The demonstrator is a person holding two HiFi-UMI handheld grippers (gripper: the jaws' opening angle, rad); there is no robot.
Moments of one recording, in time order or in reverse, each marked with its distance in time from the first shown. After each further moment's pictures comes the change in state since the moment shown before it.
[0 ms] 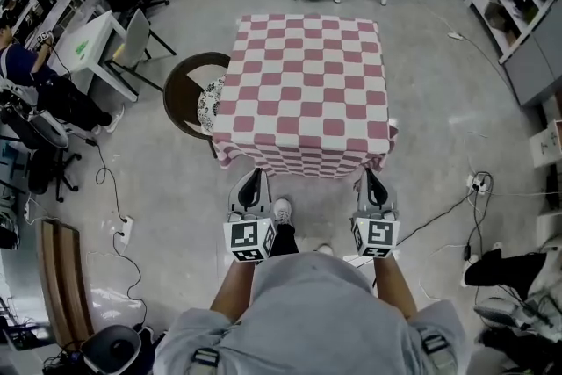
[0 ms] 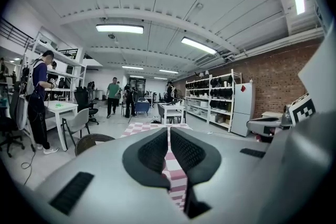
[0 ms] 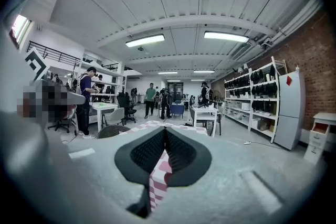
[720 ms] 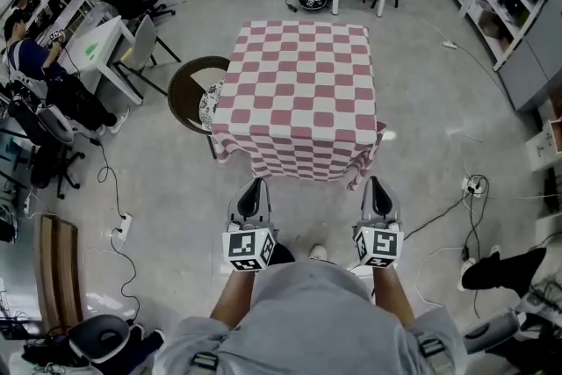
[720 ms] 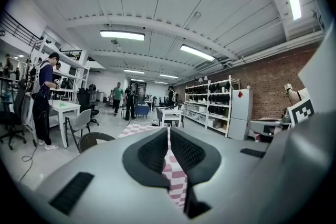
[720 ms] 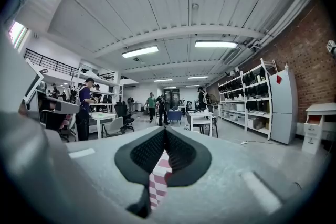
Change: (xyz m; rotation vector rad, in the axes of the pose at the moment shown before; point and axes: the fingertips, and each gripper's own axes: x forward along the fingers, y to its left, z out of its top) left arm -0.102 -0.064 0.002 -0.037 -0.044 0.002; right arm -0.123 -0.023 0.016 0.078 -0.068 -0.052
